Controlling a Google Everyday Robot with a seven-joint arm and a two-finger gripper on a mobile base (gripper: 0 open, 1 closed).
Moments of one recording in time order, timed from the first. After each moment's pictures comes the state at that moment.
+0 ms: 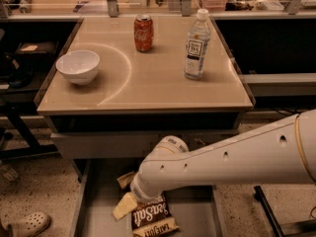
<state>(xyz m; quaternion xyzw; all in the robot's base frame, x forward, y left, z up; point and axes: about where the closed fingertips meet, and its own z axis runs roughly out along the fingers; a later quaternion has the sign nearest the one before) 0.410 0.058 0.549 -0.36 0.92 0.13 0.10</state>
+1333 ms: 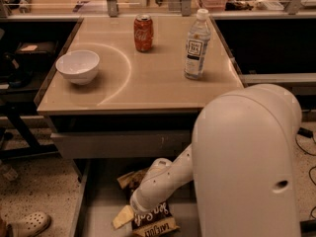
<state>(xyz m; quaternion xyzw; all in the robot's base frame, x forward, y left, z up) 0.409 0.078 0.404 -0.29 0.94 0.17 0.03</state>
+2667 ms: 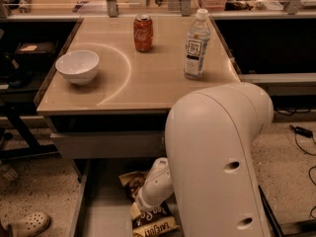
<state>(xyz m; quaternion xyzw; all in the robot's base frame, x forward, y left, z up) 0.434 0.056 0.364 -0.28 0.95 0.14 0.03</state>
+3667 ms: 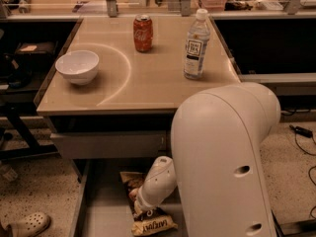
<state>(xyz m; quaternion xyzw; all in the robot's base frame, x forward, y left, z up) 0.434 0.056 0.373 -0.28 0.95 0.14 0.03</state>
